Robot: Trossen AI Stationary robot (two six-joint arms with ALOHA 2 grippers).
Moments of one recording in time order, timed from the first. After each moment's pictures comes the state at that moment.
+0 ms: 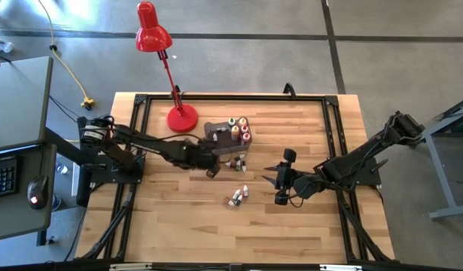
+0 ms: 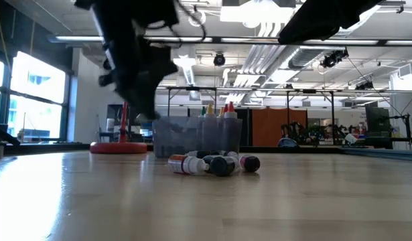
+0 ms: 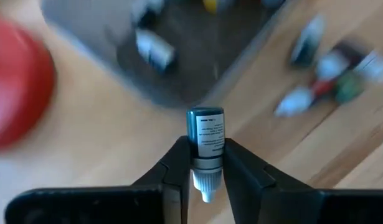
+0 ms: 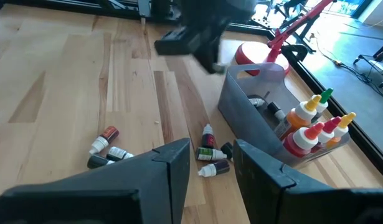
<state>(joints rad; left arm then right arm) -0.11 1.61 1.09 -0.73 -0.50 -0.87 0.50 1.25 0.75 -0.11 0.72 0.23</state>
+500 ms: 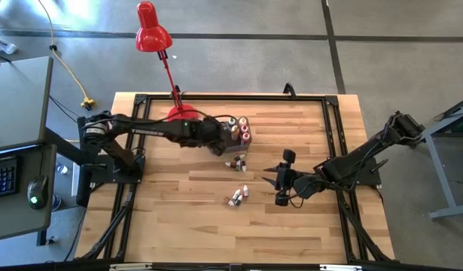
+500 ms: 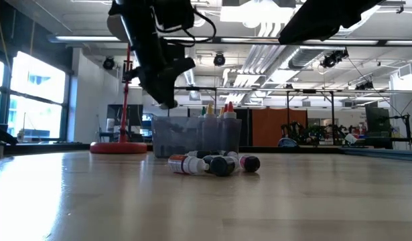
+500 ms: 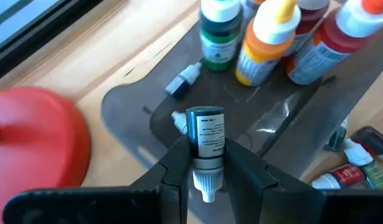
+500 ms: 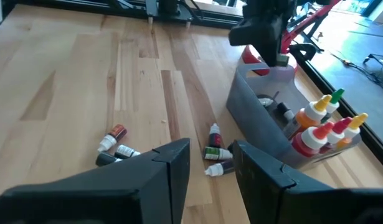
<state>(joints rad) 0.12 1.61 1.18 -0.68 -0.45 -0.63 0.50 1.25 0.75 -0.10 0.69 0.23</state>
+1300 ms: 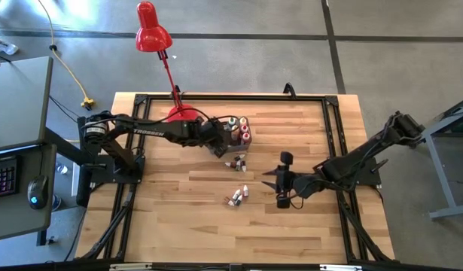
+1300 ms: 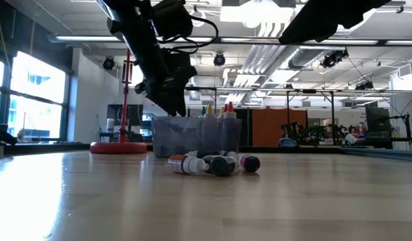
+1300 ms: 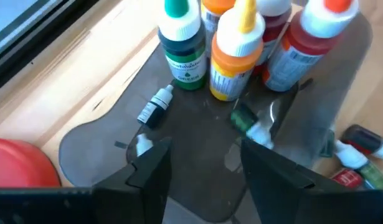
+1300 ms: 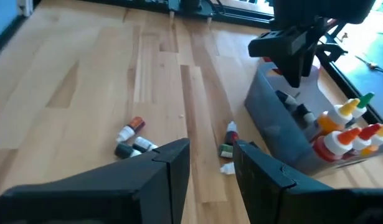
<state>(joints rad) 0.15 1.61 1.08 -0.42 -0.38 -0.42 0.48 1.26 0.75 -0.10 0.61 0.18</state>
